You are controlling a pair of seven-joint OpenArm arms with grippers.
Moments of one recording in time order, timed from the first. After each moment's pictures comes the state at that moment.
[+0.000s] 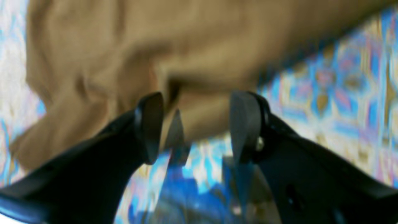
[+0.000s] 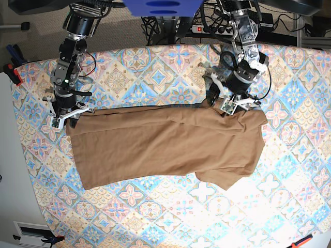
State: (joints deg) left arm 16.2 5.2 -17.9 102.8 16.7 -41.0 22.0; right arm -5.0 4.1 24.1 81.9 2.9 9.3 -20.0
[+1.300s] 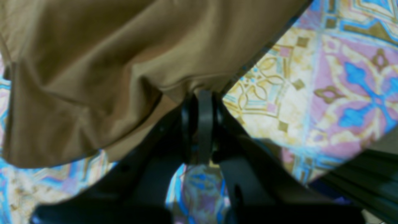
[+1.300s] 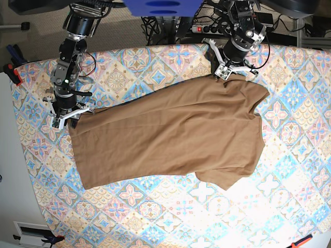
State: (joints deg) left arm 33.2 6.4 -17.6 111.1 21.7 -41.3 17.3; right arm -5.0 4.1 24.1 81.9 2.9 9.5 -20.0
